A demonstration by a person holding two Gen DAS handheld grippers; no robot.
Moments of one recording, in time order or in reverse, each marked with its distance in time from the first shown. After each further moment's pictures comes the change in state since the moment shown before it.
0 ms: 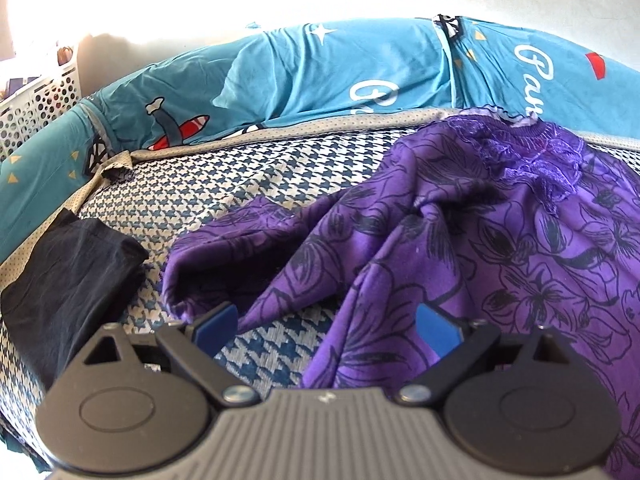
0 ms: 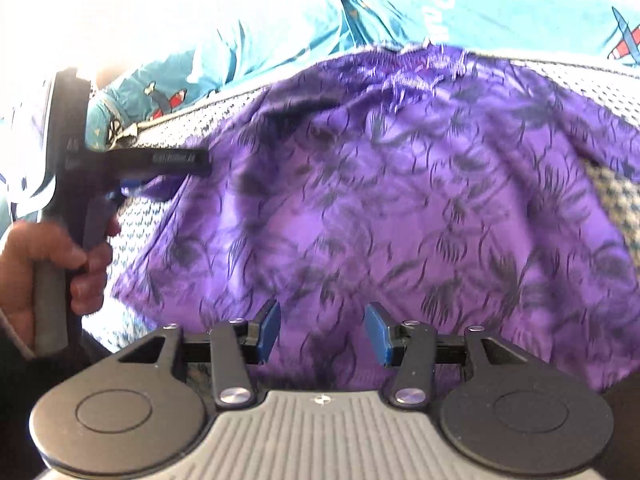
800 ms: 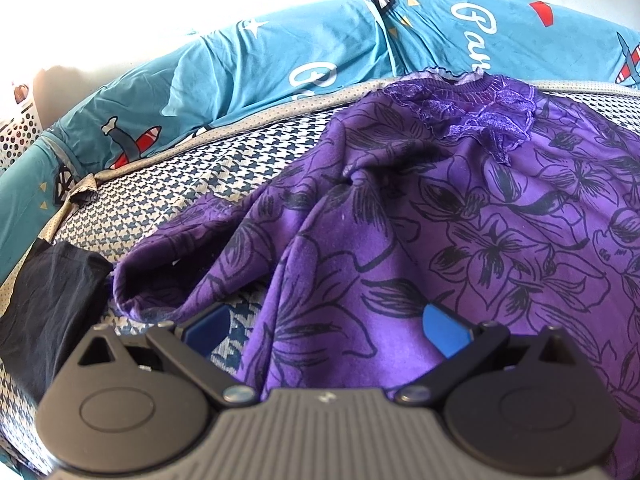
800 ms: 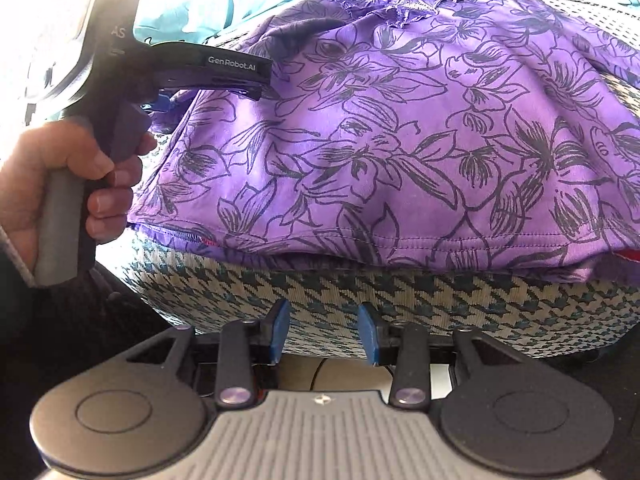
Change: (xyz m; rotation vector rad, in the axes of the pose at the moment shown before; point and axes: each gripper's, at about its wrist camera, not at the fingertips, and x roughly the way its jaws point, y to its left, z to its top) left arm -0.008 -0.036 -0.012 0.163 0.022 -0.044; right arm 0.004 0.020 -0.060 0.067 0.141 0.013
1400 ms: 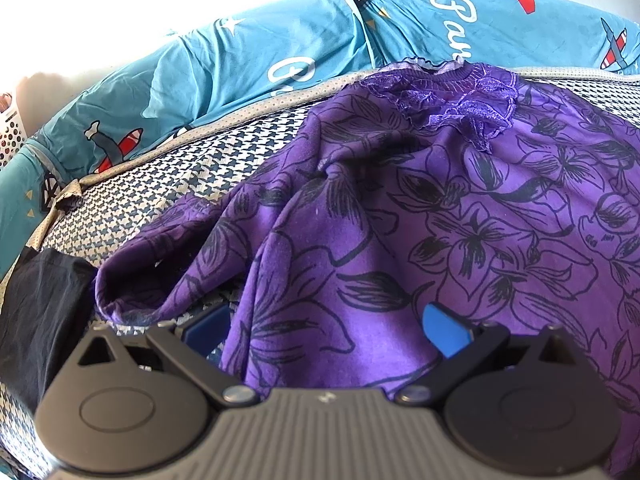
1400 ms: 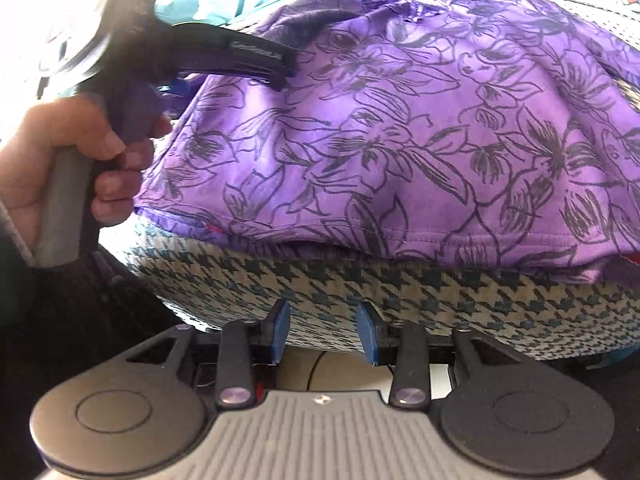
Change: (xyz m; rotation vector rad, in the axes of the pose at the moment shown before) left arm 0.001 -0.008 -0.002 0.049 0.022 -0.037; right arm 0.001 0.001 -0.004 -0.024 0.020 0.002
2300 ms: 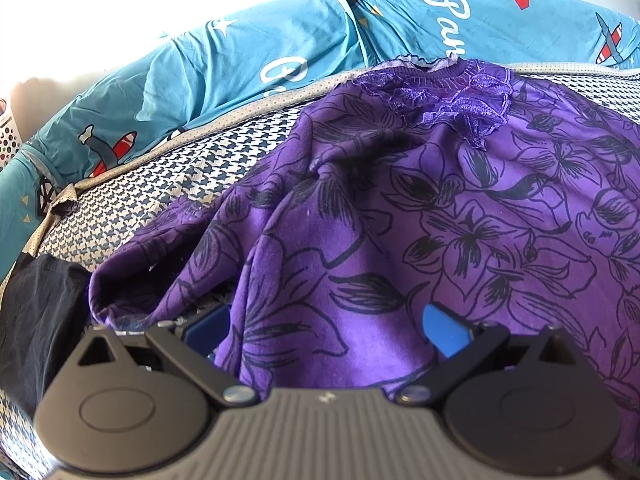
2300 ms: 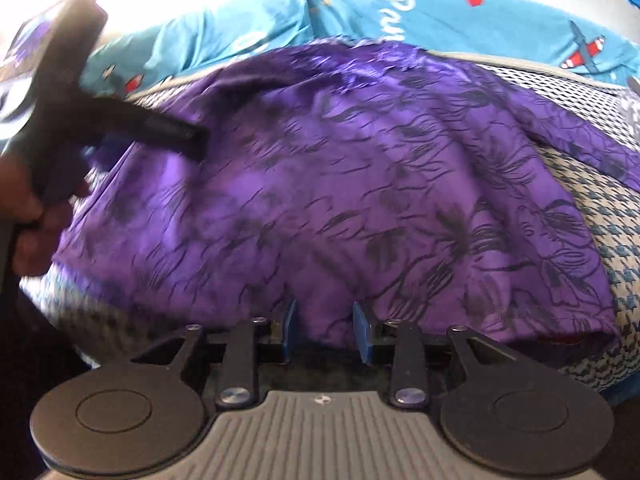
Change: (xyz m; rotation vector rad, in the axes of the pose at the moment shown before) left arm 0.004 -0.005 0.002 0.022 0.006 -0.008; right arm -0.005 -0.021 0.017 -0.064 -0.185 -0.210
